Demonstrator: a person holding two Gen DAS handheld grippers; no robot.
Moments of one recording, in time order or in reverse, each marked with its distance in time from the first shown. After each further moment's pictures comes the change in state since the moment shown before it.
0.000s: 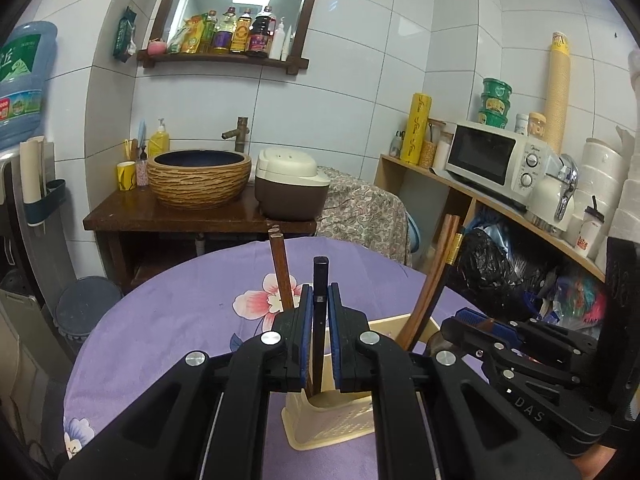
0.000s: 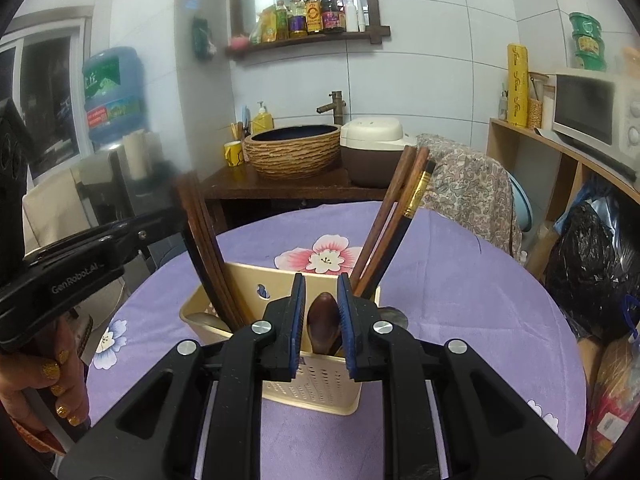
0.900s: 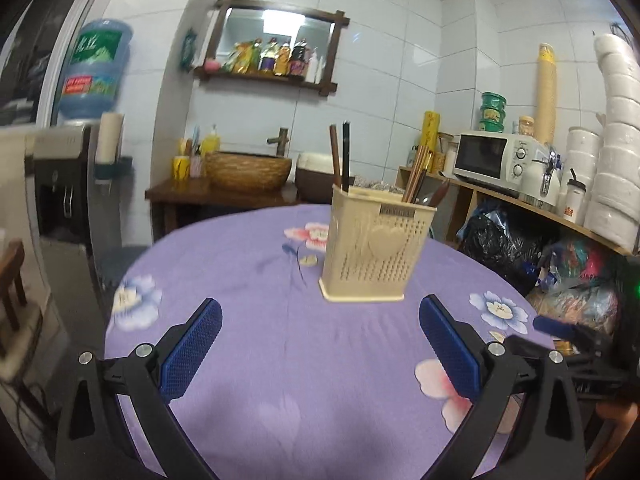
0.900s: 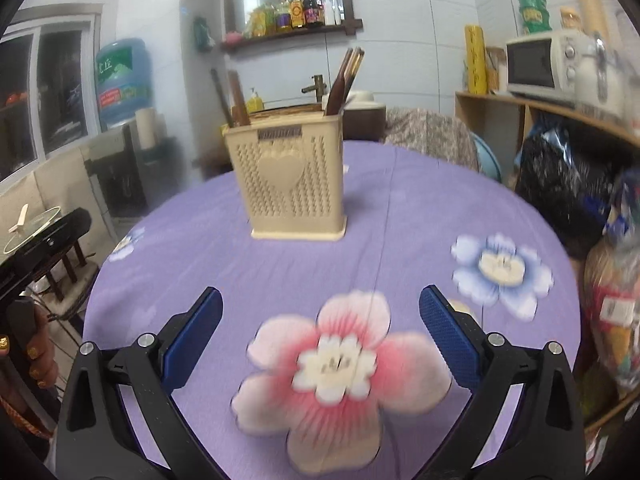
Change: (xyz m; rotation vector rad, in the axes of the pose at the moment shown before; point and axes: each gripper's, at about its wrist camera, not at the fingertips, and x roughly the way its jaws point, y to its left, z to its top) left arm -0.146 0.003 -0.181 -0.036 -0.122 0.111; right arm -0.126 0.011 -0.208 0.052 0.009 -0.056
